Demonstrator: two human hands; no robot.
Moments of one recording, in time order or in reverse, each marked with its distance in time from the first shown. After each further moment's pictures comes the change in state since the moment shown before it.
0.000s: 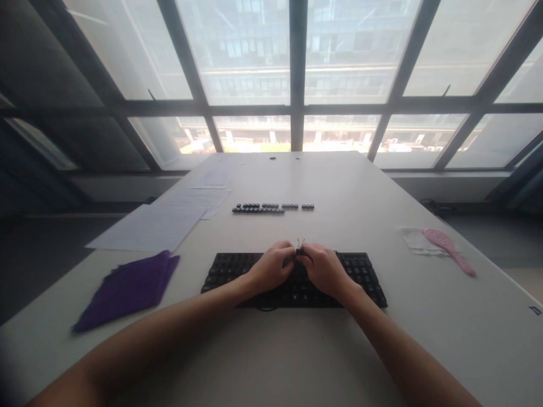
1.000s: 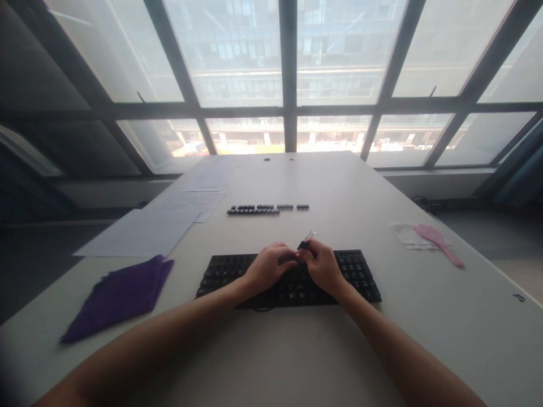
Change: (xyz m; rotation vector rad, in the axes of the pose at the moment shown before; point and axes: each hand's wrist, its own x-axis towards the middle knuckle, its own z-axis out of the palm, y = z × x) left_hand 0.000 0.001 -0.002 -0.033 -0.014 -0.049; right_hand -0.005 0.010 0.012 0.341 0.199 0.204
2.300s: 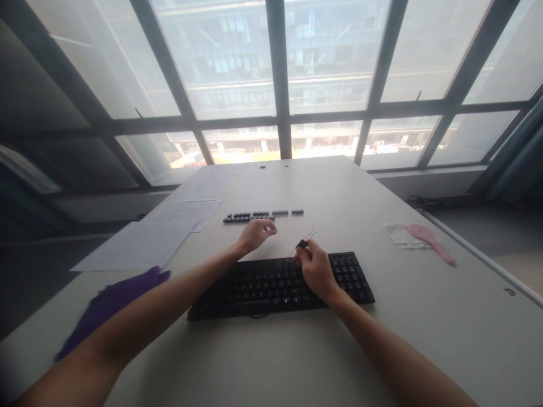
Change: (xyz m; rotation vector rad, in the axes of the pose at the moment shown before) left_hand 0.078 -0.074 -0.040 0.265 0.065 -0.137; right_hand -0.001 -0.006 0.005 0.083 0.128 0.068
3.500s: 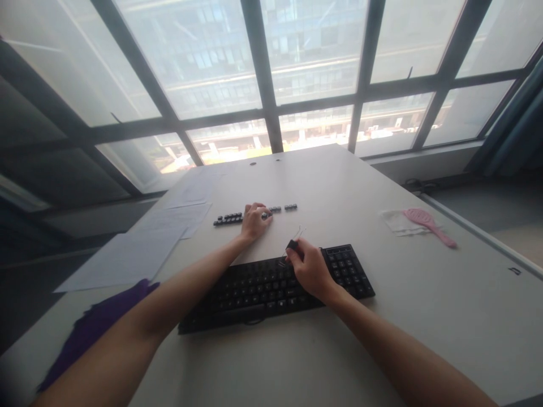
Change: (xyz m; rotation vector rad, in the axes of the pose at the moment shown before) left_hand 0.050 -0.033 0.043 0.189 0.220 0.002; right_hand 0.000 -0.001 -0.001 -0.039 -0.030 -0.005
